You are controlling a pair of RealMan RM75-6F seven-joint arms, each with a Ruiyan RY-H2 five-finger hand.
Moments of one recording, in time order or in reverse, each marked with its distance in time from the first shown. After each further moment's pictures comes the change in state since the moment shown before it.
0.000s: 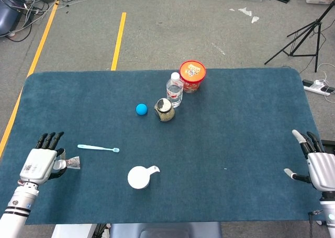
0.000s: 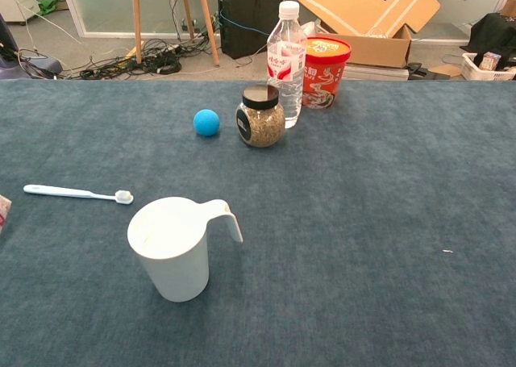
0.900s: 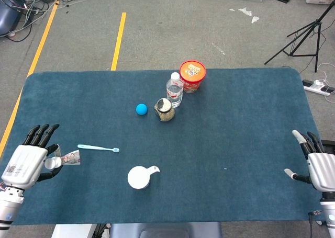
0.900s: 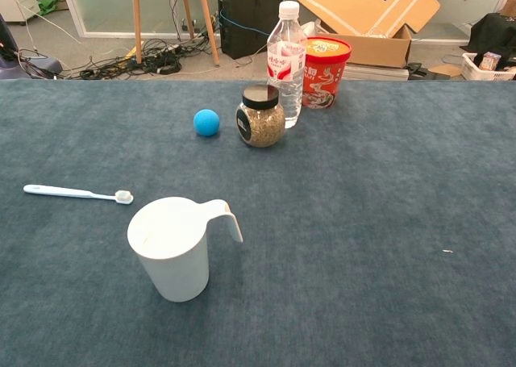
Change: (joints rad) left arm 0.032 0.296 -0.019 -0.309 0.146 0.064 -0.073; right arm -0.003 -0.002 -0.001 -0.003 -0.004 0.005 -0.013
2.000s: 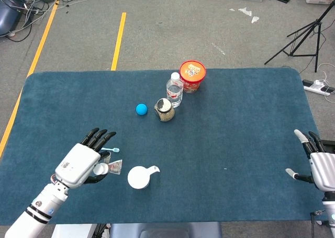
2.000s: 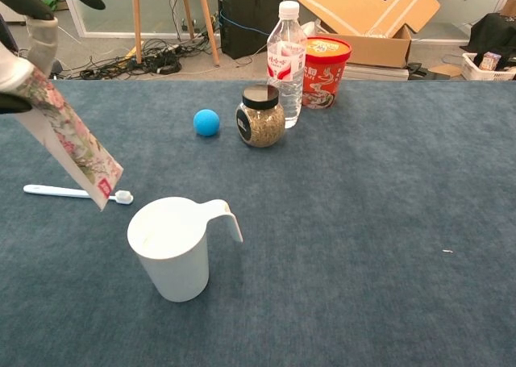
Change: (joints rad) left arm -0.214 -0.120 -0.072 -0.143 -0.099 -0.226 0.176; right arm 0.002 0.017 0.000 0.009 -0.003 -0.010 0.052
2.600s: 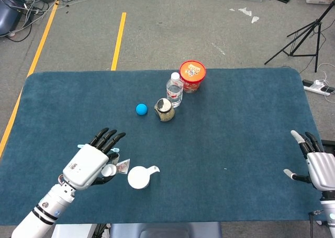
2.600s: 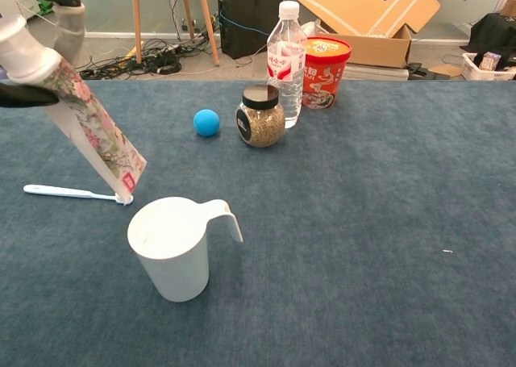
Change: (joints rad) left arm -0.021 -0.040 0.013 0.000 0.075 0.016 0.000; right arm 0.010 0.000 -0.006 -0.003 -0.001 -0.021 -0.010
